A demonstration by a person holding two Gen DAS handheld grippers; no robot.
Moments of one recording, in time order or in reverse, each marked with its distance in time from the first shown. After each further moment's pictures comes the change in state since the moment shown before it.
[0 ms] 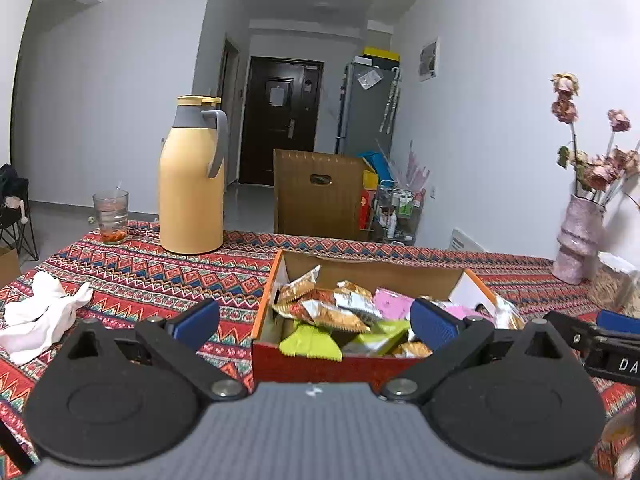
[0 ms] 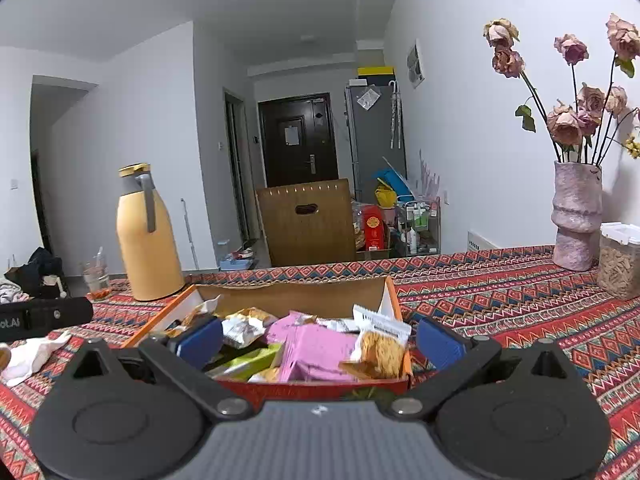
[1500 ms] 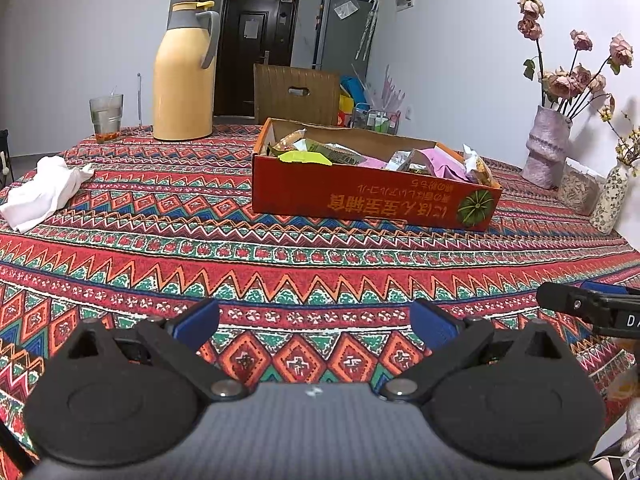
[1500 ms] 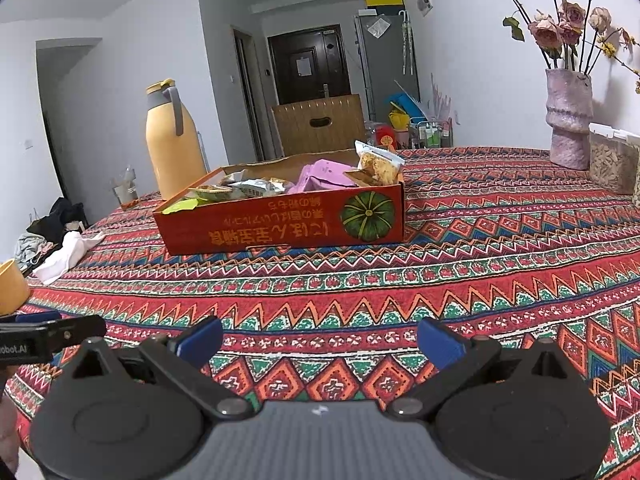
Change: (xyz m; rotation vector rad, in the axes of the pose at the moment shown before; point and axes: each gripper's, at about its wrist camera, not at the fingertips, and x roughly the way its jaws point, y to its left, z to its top) left arm -0.054 0.017 -0.111 0.020 0.218 -0.073; right arm -0.075 -0.007 -0.103 0.032 0.226 0.056
